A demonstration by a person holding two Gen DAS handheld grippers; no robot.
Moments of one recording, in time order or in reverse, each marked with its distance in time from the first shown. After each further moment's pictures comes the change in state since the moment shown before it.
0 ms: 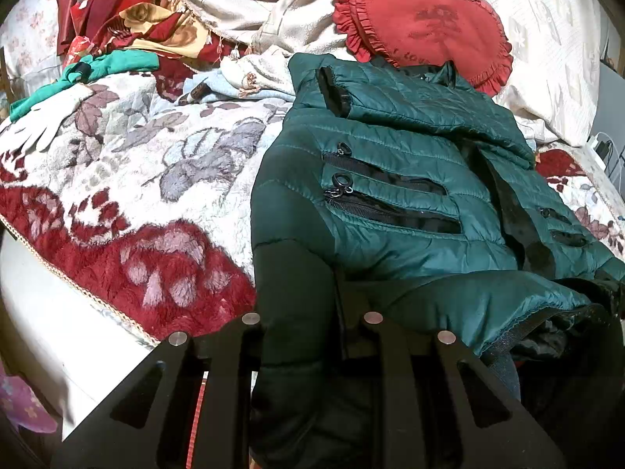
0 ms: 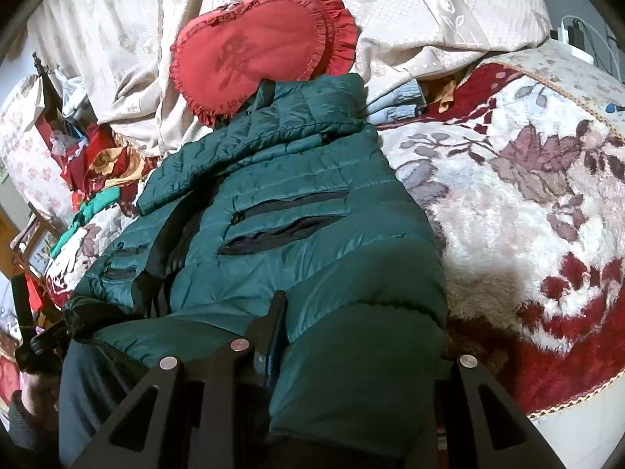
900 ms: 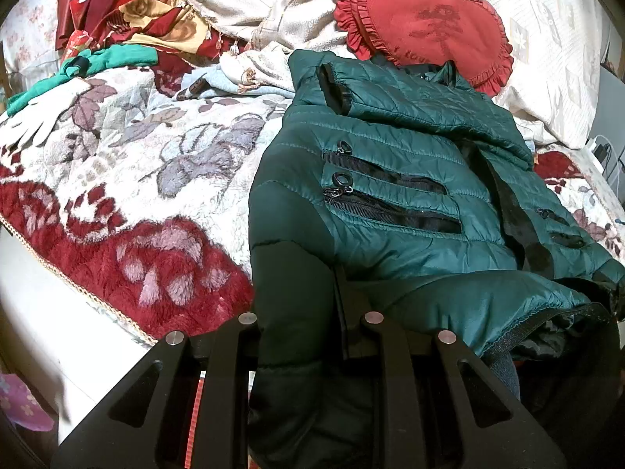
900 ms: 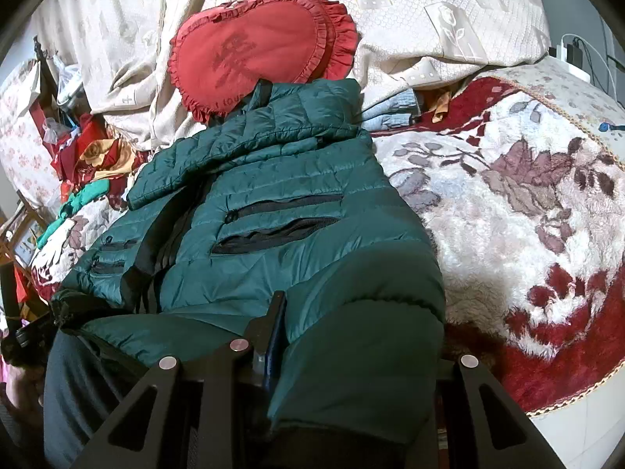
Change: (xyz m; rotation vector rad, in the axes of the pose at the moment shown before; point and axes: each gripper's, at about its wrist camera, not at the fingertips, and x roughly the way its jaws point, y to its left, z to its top) left arm 0.003 0.001 -0.001 -0.012 0.008 -0.011; right arm 0.000 0.005 0.002 -0.038 -0.011 -0.063
